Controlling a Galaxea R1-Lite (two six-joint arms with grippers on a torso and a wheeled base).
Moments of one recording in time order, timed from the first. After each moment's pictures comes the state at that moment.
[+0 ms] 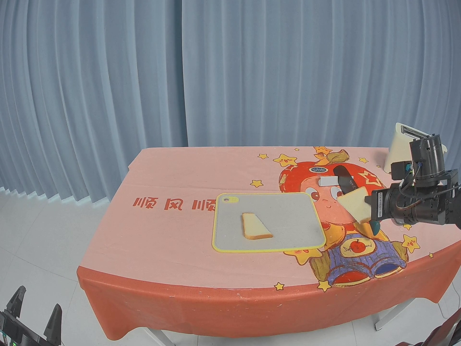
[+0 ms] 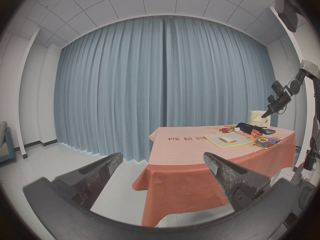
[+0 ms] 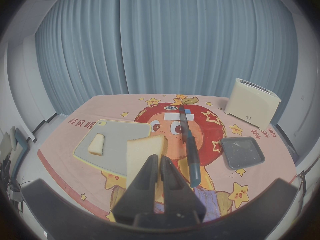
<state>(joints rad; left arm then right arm) 0.00 0.06 -0.02 0.00 0.00 0.00 0.34 1.56 -0.80 -0.11 -0.18 0.16</state>
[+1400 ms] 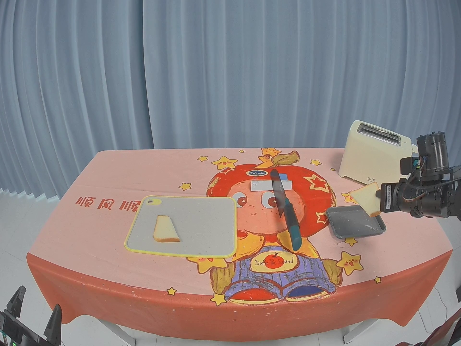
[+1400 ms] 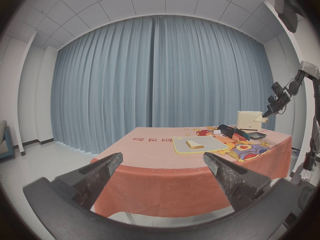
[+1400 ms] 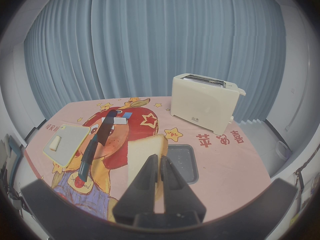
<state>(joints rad) 0.00 0.06 -0.02 0.00 0.00 0.00 0.25 1.58 -0.82 -0.11 -0.18 0.15</state>
